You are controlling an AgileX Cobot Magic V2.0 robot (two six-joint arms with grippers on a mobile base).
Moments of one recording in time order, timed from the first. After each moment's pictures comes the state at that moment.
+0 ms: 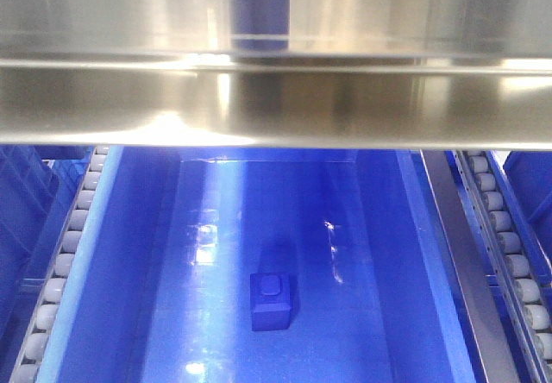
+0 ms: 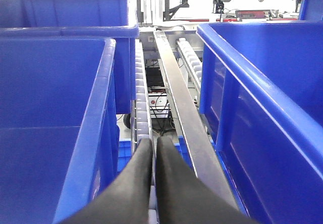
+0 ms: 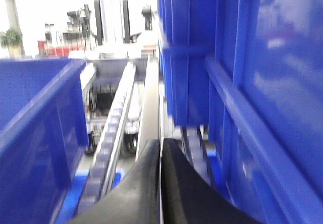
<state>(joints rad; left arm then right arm) -0.07 -0.01 0.03 0.03 0.10 -0.04 -0.04 -0.02 0.03 -0.03 0.00 0.03</state>
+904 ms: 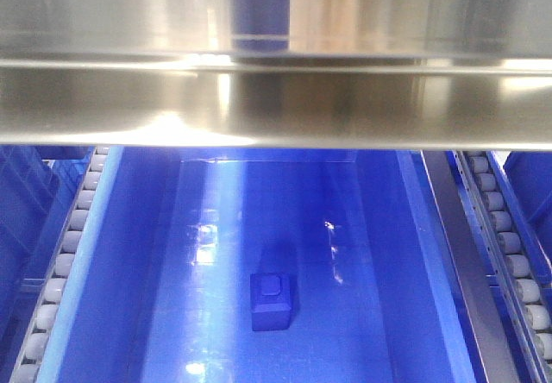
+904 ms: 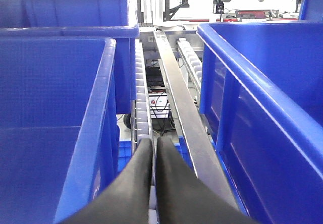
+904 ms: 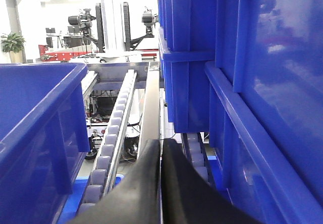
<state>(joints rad) -0.07 -0.01 0.03 0.03 0.10 -0.04 -0.04 -0.02 0.03 -0.03 -0.01 0.03</state>
